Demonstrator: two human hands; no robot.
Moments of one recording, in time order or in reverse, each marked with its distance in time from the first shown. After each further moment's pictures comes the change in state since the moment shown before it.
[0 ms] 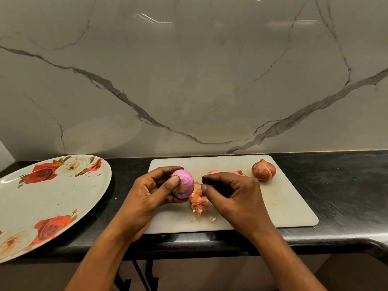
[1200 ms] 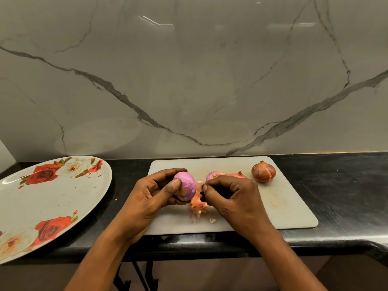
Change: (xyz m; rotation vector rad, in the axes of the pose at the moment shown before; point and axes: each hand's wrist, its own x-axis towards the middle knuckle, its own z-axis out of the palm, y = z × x) left_hand 0.000 0.000 -0.001 0.005 -0.053 0.014; right_hand 0.003 0.004 0.001 0.079 -0.093 0.002
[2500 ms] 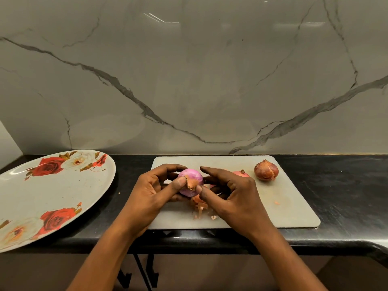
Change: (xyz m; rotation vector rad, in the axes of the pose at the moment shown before) left_hand -0.005 0.002 0.005 0.053 0.069 0.019; right_hand -0.003 -0.017 0.001 -0.021 -0.016 -0.028
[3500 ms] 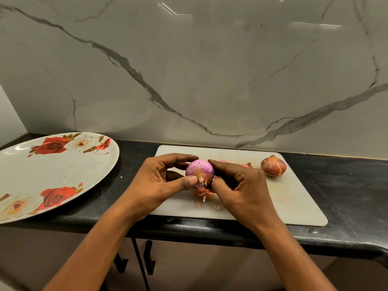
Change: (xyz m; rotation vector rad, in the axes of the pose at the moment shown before) left_hand -0.001 0.001 -0.001 0.099 -0.057 0.057; right_hand 0.004 0.007 0.001 -0.073 0.001 -0.085
